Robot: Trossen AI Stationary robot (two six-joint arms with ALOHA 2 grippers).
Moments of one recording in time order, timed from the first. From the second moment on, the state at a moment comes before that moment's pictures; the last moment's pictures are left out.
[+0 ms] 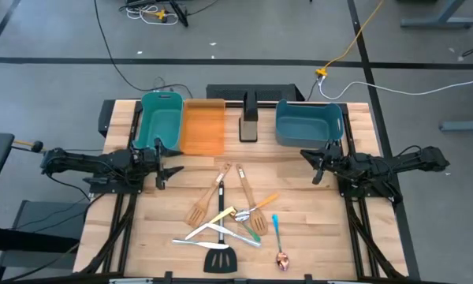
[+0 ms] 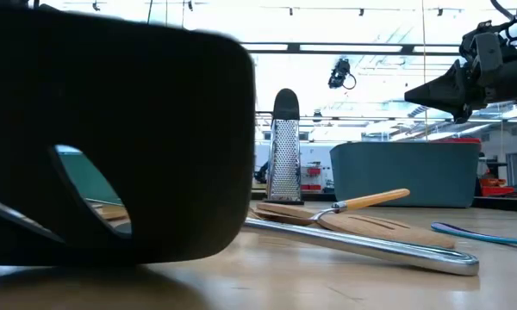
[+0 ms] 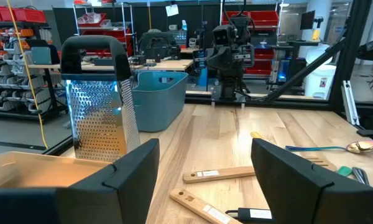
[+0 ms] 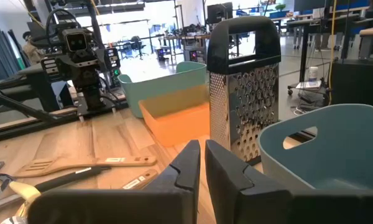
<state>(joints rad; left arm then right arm) -0.11 0.09 0.01 0.10 -0.31 -0.01 0.18 0.19 0.02 0.13 0.59 0.14</state>
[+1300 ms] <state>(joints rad) -0.11 0.09 0.01 0.17 -0.37 -0.01 0.18 0.19 0.02 0.27 0.58 0.22</state>
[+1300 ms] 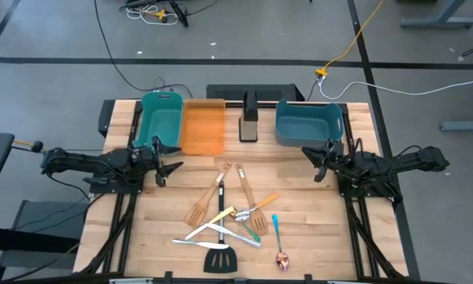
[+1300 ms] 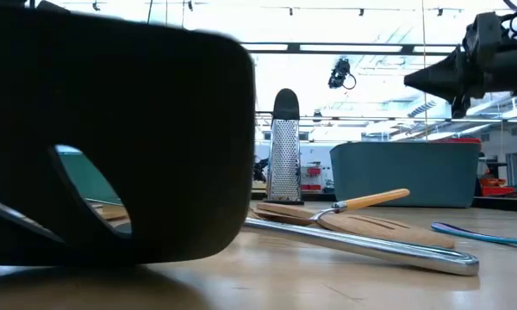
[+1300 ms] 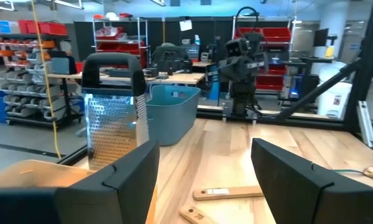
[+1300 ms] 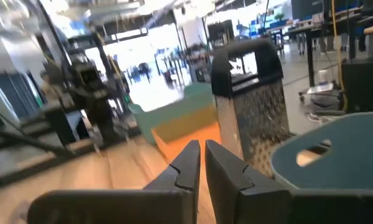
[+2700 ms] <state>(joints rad) -0.11 0.09 0.01 0.17 -0.36 -0.12 0.19 0.93 0.74 0.20 0.16 0.09</state>
